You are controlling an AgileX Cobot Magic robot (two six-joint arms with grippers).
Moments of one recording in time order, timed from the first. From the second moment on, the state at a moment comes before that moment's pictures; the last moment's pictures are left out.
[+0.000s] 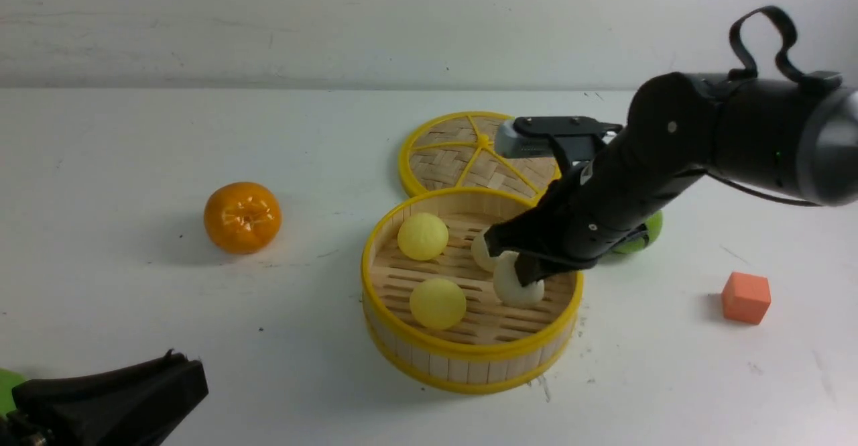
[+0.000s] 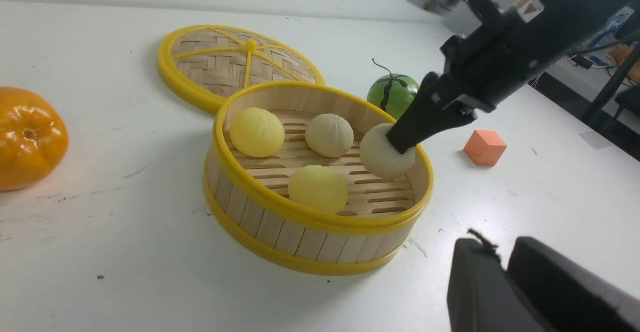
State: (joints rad) right arm 0.45 1.86 -1.39 0.28 0.69 0.00; left arm -0.64 0.46 -0.31 -0.14 0.09 -0.16
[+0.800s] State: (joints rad) right arm 0.49 1.32 -1.23 0.16 1.05 0.17; left arm -0.64 0.46 -0.31 -0.14 0.09 -0.16
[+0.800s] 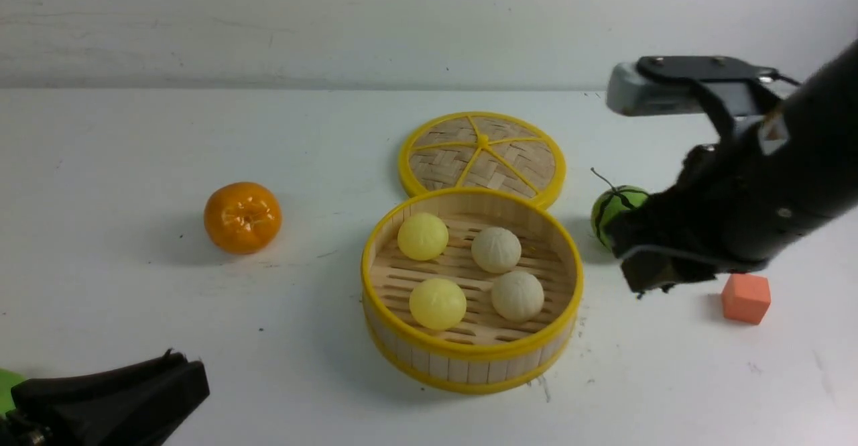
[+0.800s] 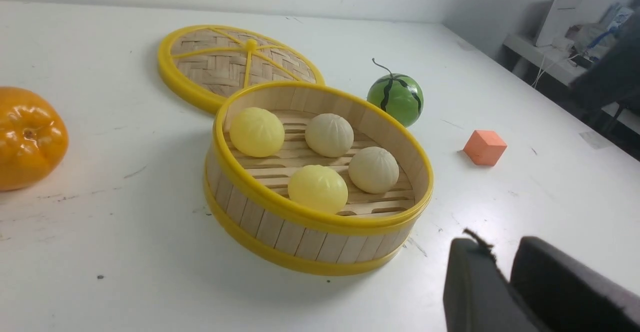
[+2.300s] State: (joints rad) right arm 0.05 -0.01 0.02 0.14 0.39 0.00; left arm -0.64 0.46 -0.31 -0.14 0.09 -0.16
